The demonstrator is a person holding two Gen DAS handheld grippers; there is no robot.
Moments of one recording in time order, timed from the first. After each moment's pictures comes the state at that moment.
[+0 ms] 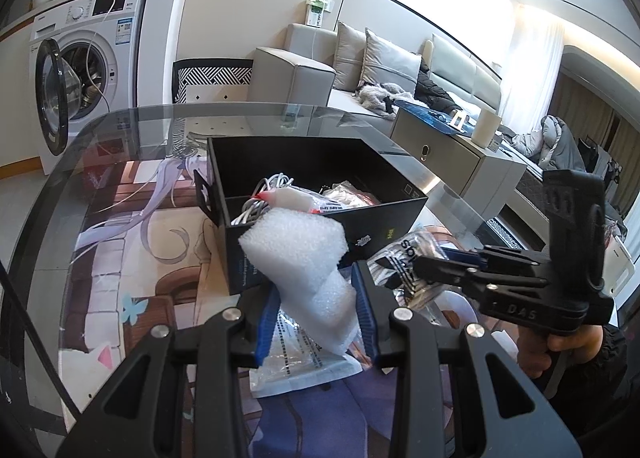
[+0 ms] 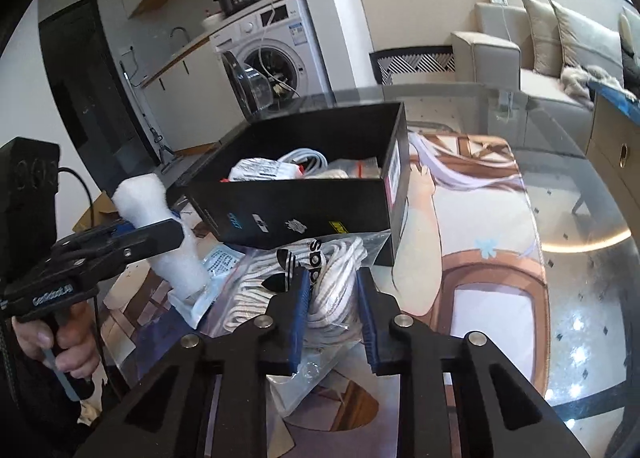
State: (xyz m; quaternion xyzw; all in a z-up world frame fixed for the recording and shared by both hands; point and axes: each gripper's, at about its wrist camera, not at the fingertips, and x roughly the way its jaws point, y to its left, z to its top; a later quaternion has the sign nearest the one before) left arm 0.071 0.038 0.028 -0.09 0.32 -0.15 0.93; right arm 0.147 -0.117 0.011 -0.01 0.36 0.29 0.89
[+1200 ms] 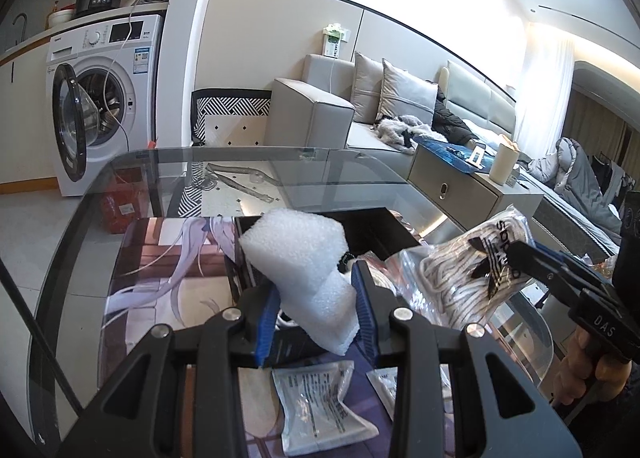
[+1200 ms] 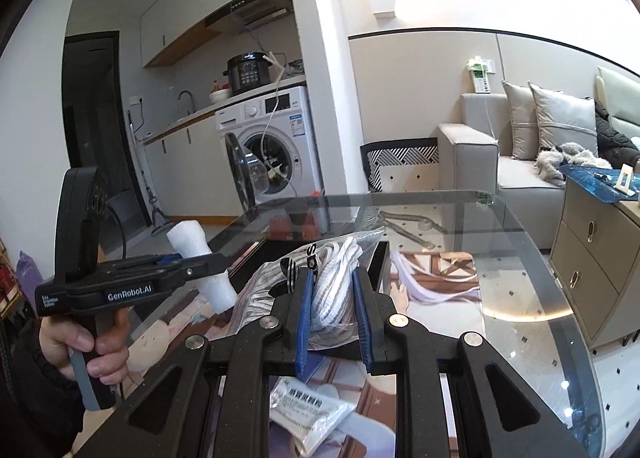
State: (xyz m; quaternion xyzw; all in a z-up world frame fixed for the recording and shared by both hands) left arm 0.100 0.054 0.069 -0.09 0.28 -0.11 0.95; right arm 0.117 -0.130 0.098 0.01 0.21 0.25 0.94
